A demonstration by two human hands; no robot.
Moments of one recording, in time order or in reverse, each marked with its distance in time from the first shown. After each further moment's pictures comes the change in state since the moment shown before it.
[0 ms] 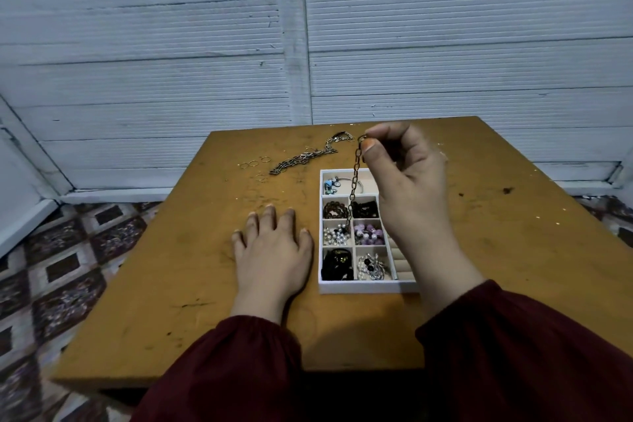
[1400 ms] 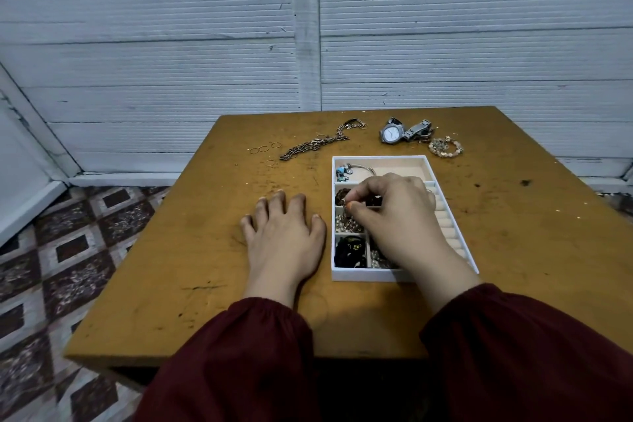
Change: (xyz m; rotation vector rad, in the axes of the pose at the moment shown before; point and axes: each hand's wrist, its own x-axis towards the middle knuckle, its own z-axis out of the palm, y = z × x) left_hand 0.003 -0.001 0.002 -0.019 0.043 0.002; right_hand -0.020 0.040 -0.005 -0.979 -0.309 0.193
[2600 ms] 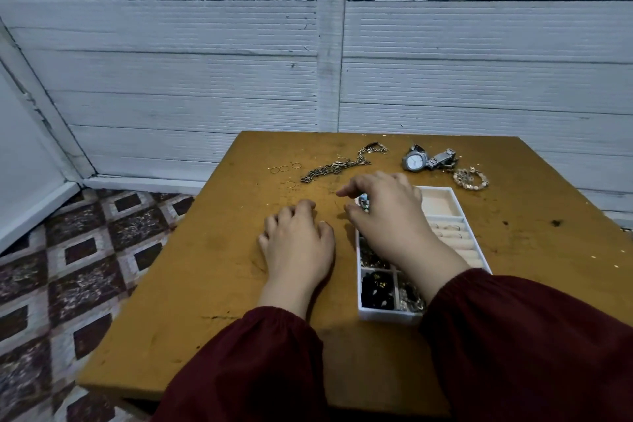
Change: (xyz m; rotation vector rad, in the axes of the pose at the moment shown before) left_hand 0.024 0.001 -0.018 -0.201 0.050 -0.114; right_hand 0.048 -0.032 0.016 -0.178 -0.081 -0.143
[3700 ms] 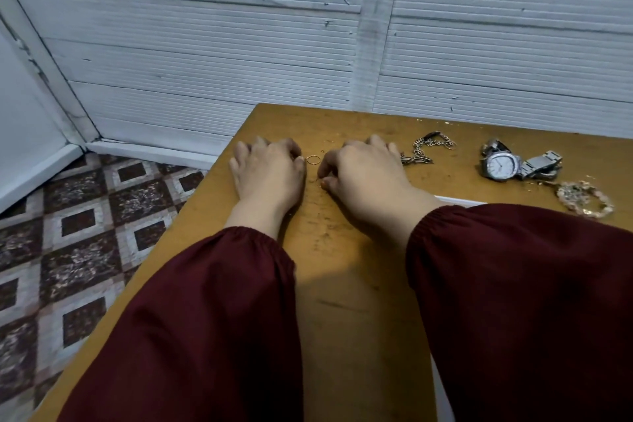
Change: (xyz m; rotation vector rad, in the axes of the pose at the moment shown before) left_hand 0.164 -0.059 0.002 0.145 0.122 -0.025; right_hand 0.130 -0.025 0.092 -0.298 -0.163 -0.226
